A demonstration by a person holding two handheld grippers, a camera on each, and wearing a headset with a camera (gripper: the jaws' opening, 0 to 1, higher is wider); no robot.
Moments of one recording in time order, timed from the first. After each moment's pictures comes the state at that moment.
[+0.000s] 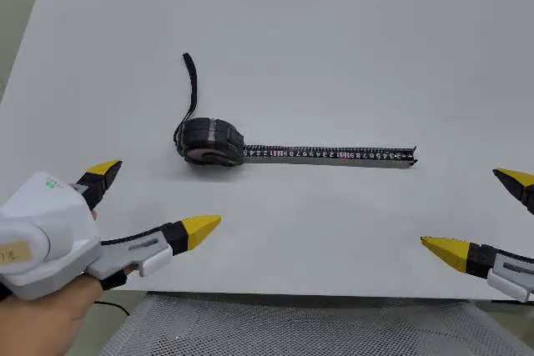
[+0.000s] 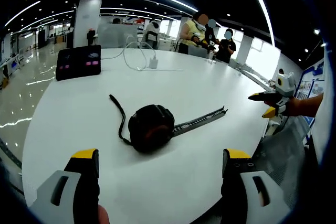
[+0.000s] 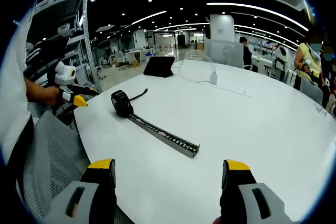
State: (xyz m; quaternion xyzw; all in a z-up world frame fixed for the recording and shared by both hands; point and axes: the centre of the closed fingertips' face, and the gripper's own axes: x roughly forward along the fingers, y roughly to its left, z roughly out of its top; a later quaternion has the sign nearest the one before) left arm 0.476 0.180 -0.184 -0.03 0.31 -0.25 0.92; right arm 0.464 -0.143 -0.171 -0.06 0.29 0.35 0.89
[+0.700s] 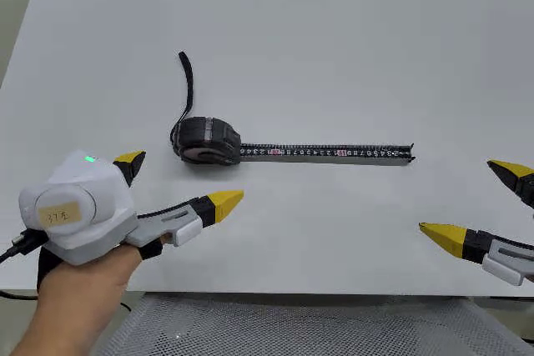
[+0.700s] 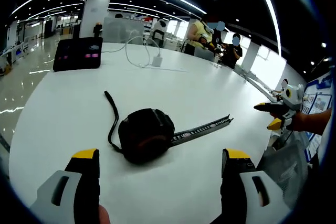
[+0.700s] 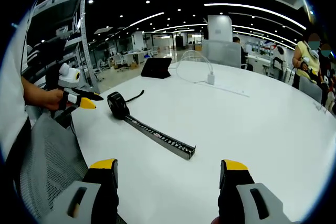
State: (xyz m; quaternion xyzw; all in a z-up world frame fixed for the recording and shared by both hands) left arm 0.504 0.157 -0.200 -0.07 0.32 -0.23 0.92; right arm 0.473 -0.147 -0.173 -0.06 0.29 0.34 0.89
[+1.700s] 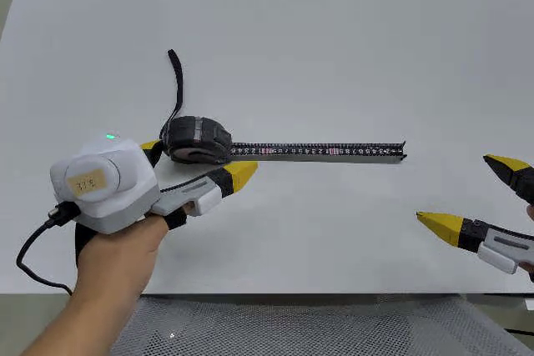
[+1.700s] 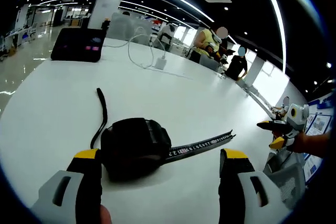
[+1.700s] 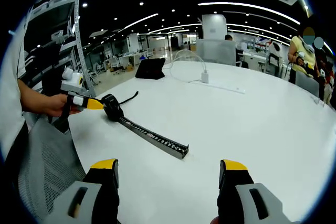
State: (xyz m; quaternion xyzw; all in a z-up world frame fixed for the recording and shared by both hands) left arm 0.532 0.133 -0.213 -0.13 0.31 -0.21 0.92; right arm 0.482 -0.158 -0.178 -0.04 0.29 0.33 0.90
